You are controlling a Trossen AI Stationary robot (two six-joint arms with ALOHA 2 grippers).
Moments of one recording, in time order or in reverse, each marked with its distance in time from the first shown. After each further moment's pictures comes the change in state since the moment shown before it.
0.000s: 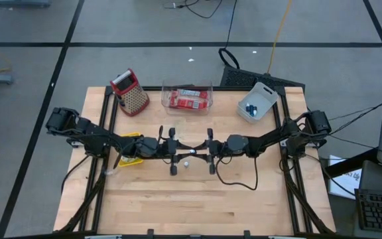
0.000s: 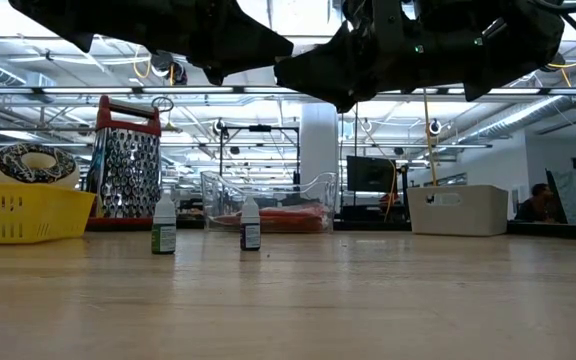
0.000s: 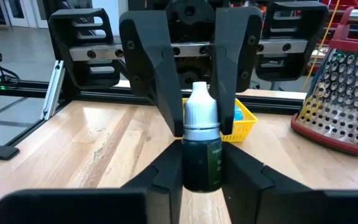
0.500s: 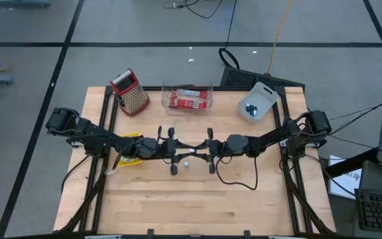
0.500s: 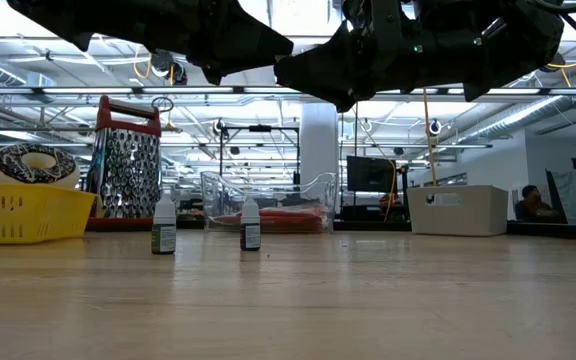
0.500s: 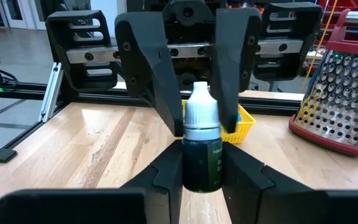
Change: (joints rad) left arm -0.006 0.001 -0.001 0.017 -0.037 0.001; right arm 0.000 0.000 0.000 0.003 0.002 0.000
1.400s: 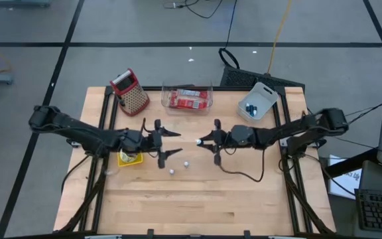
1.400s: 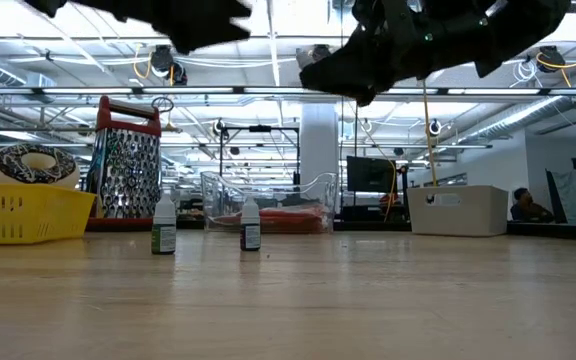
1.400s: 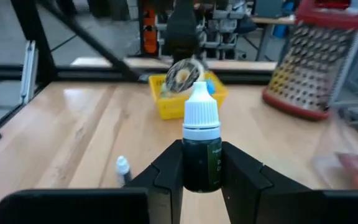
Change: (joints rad) left arm -0.001 -0.277 -0.027 -0.259 -0.040 0.045; right arm -0.075 -0.209 -0.006 -0.338 0.001 0.034
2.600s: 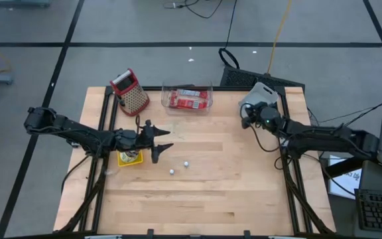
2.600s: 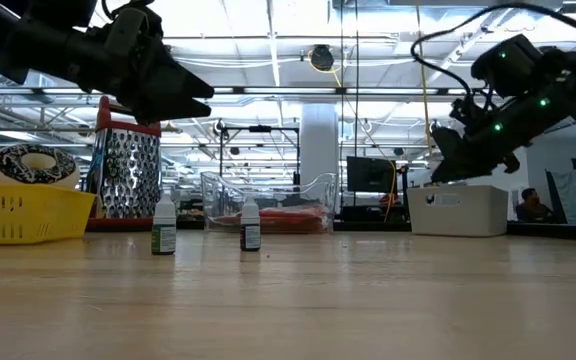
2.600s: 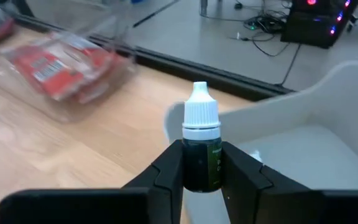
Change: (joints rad) left arm 0.090 -0.092 -0.323 0.170 0.000 -0.256; right arm -0.548 -0.591 -0.479 -0.394 0.369 0.311
